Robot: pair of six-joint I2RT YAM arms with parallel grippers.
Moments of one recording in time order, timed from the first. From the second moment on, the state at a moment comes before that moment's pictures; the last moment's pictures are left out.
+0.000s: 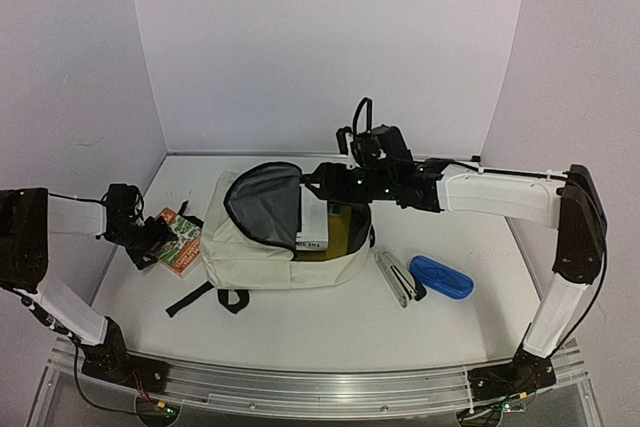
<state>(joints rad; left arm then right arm) 0.05 1.45 0.65 -0.24 0.24 -0.71 0.83 1.79 1.39 -0.11 -0.01 0.57</state>
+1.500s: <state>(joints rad) -0.03 2.03 1.46 -0.40 0.23 -0.29 1.11 2.24 1.89 -0.16 -0.01 0.61</state>
